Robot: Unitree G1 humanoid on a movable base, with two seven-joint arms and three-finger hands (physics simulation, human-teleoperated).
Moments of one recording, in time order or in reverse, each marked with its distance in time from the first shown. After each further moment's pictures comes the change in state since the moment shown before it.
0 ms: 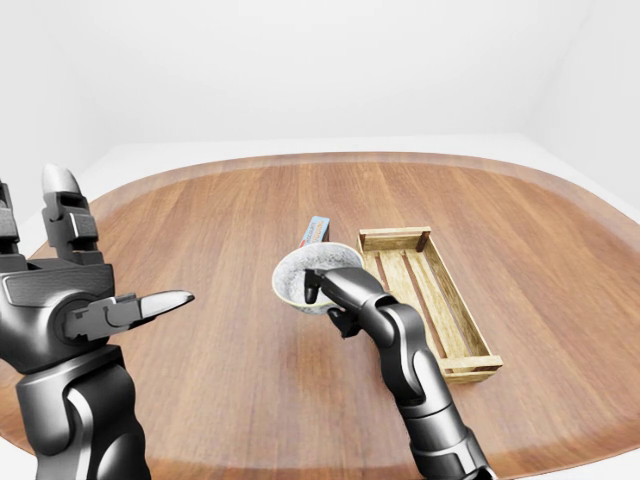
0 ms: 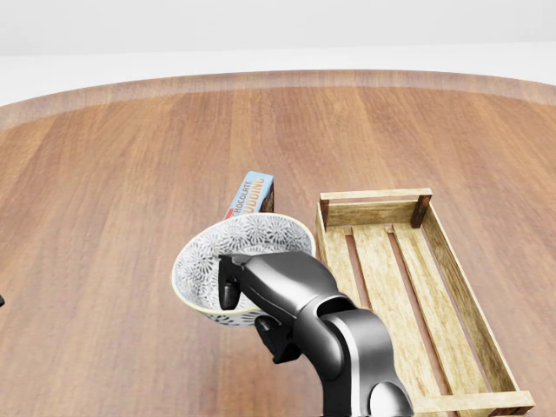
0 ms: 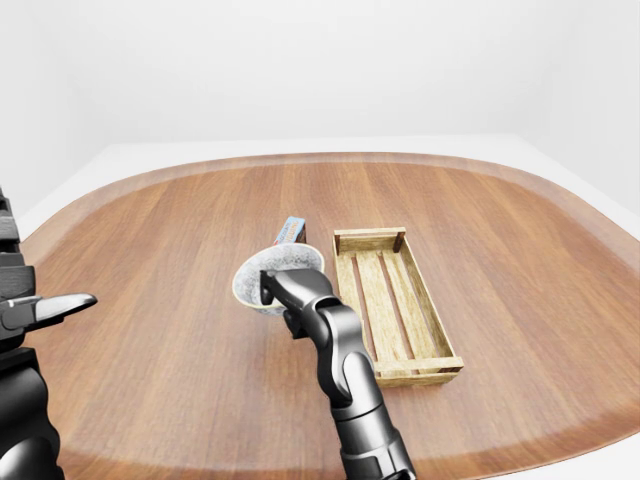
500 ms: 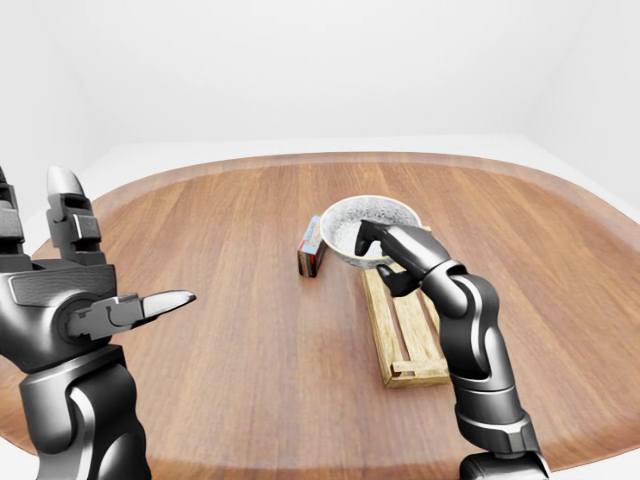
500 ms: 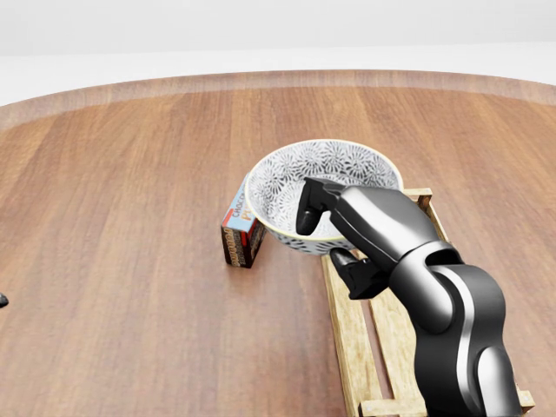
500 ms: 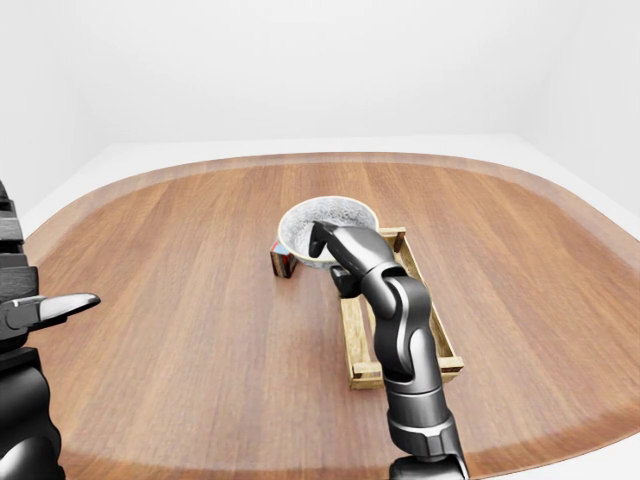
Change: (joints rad) left arm 0.002 -0.001 -0.001 0.008 0.004 0.000 -0.004; right arm -0.099 -0.199 -0.224 -0.149 0.184 0.000 0.000
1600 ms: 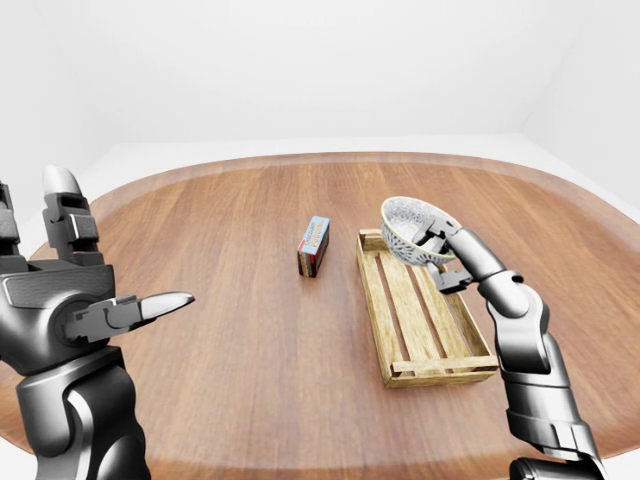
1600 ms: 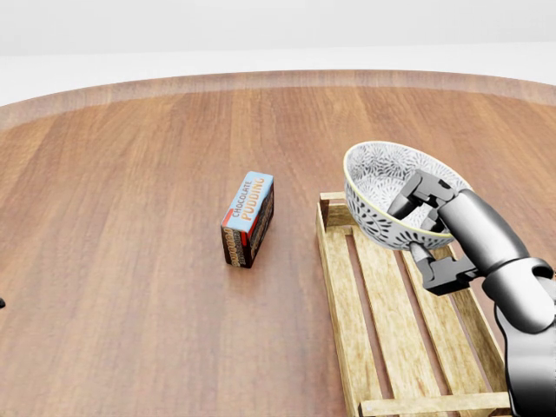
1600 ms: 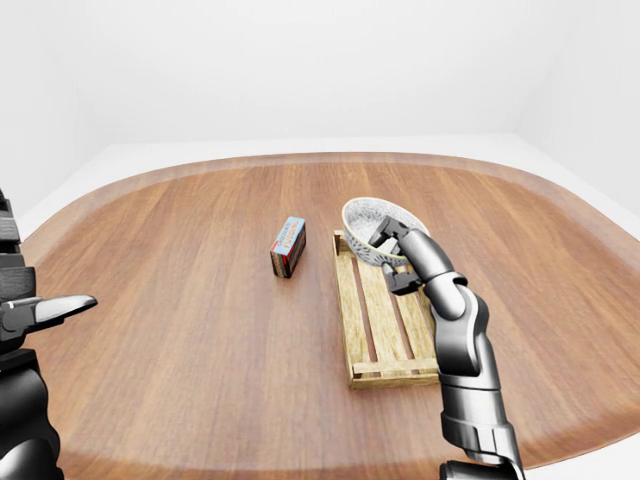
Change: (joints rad) left arm 0.002 -0.002 0.001 -0.015 -0.007 0.000 0.004; right arm 0.056 -0.233 -0.202 0.226 0.472 0.000 -0.250
